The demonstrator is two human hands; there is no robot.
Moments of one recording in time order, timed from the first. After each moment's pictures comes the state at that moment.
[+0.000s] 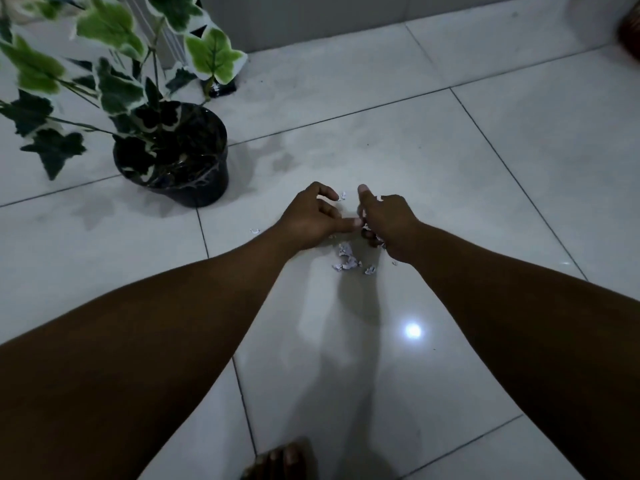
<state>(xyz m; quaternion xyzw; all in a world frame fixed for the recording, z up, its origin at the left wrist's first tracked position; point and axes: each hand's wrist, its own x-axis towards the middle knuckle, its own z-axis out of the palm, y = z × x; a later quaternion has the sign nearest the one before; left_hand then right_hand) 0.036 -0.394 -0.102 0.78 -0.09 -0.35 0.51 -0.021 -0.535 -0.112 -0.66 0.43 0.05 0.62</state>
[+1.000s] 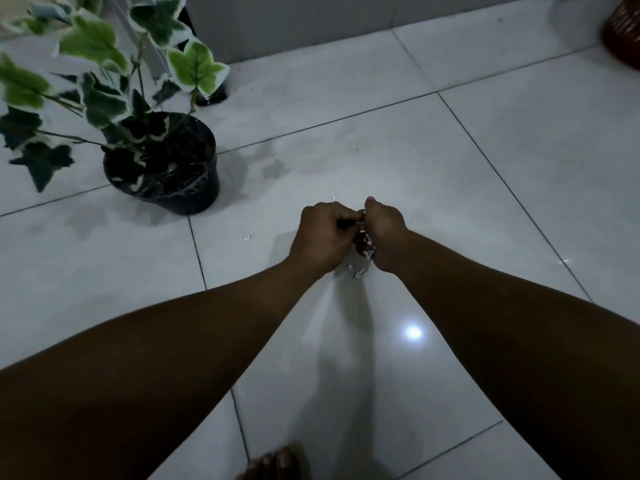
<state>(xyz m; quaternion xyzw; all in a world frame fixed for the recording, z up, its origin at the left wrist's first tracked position) -0.002 -0.419 -0.105 0.82 -0.24 -0.15 0.49 -0.028 -0.531 -0.106 -0.52 0.52 0.04 0.68</state>
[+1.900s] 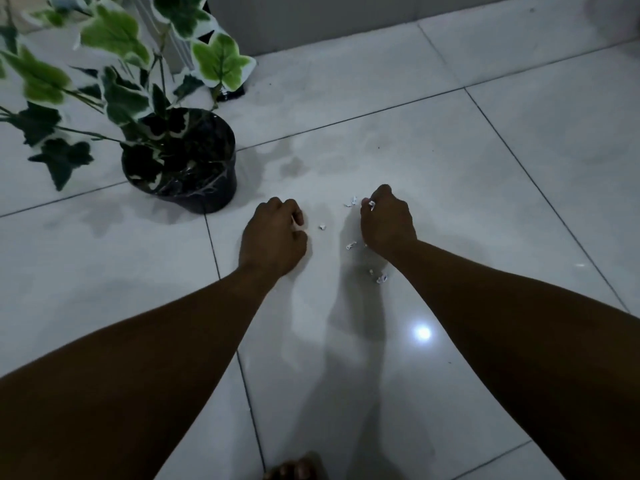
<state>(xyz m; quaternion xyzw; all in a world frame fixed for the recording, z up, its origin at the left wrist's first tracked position) 0.045 -0.339 -0.138 0.94 -0.23 -0.06 0.23 -0.008 -0.523 -0.131 -0.89 0.33 0.01 0.31</state>
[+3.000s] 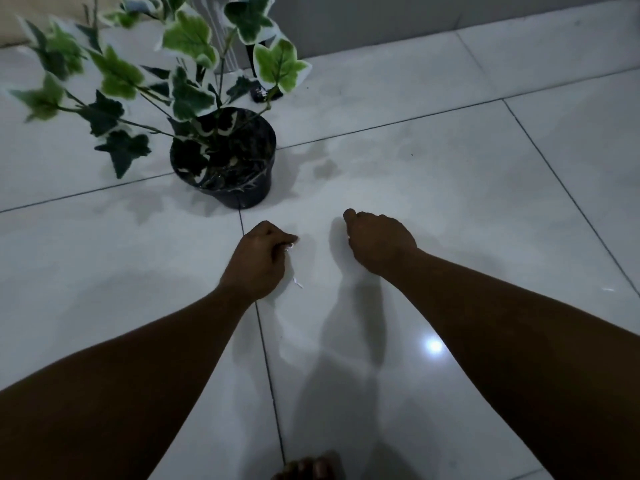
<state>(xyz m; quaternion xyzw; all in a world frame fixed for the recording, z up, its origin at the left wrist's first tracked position) 0.046 -0.253 -0.149 0.91 -0.27 -0.07 0.31 0.004 -0.476 -0.137 -0.99 0.02 0.13 0.03</state>
